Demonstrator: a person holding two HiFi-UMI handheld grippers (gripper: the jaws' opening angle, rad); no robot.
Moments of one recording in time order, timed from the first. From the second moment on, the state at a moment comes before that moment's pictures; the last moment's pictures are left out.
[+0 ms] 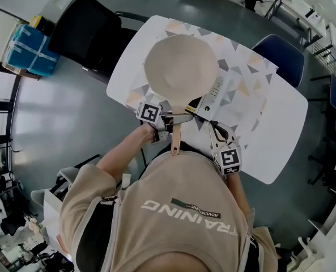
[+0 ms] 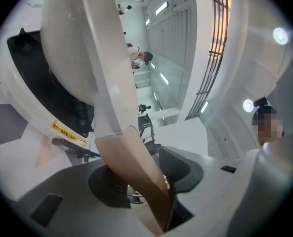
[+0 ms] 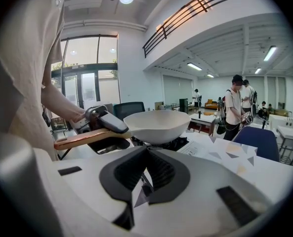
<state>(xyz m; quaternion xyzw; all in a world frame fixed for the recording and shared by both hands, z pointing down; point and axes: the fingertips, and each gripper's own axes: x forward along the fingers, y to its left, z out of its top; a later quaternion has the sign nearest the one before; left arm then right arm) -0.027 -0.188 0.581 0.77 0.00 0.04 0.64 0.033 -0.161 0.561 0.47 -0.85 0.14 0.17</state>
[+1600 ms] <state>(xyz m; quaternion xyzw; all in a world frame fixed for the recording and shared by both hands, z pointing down) -0.028 -0.173 0.491 0.79 0.01 0.01 0.61 0.062 -0.159 0.534 0.47 -0.86 0.14 0.12</state>
